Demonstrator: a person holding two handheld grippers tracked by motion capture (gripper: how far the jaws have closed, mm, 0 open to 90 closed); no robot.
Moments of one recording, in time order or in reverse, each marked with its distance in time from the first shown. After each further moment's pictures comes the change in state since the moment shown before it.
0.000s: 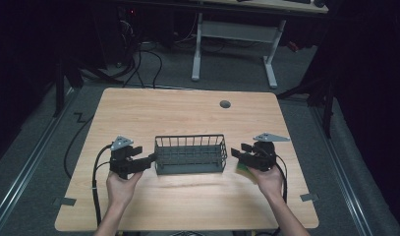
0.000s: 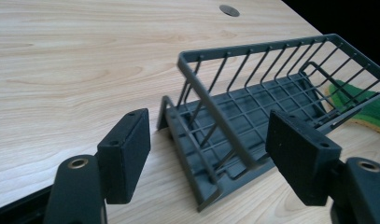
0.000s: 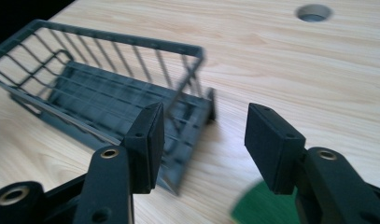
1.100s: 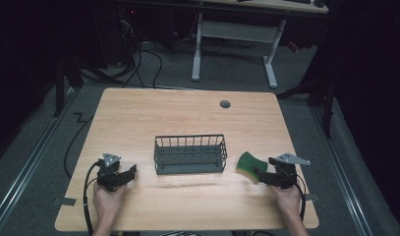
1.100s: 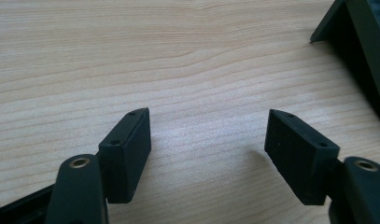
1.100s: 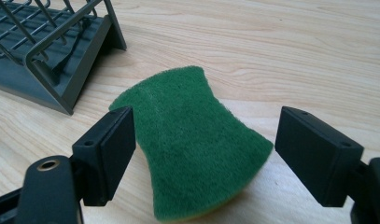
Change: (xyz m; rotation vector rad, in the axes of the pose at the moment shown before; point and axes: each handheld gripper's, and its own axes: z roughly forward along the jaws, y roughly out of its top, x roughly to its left) left arm 0.057 -0.067 0.019 0.101 0.311 0.023; right arm -0.060 -0.077 -0.015 -0.007 -0.127 -0.037
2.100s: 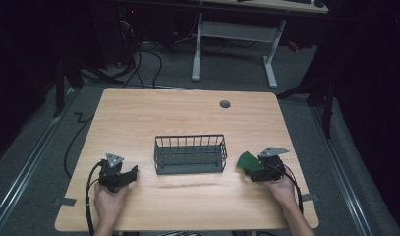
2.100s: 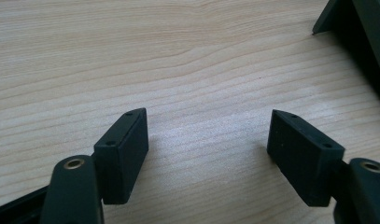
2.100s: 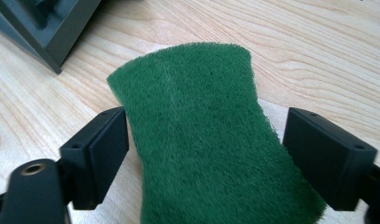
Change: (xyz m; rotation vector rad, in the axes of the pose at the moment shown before) left arm -0.006 0.000 0.002 0.010 0.028 0.047; right arm 0.001 0.014 0.039 0.184 0.088 -0.208
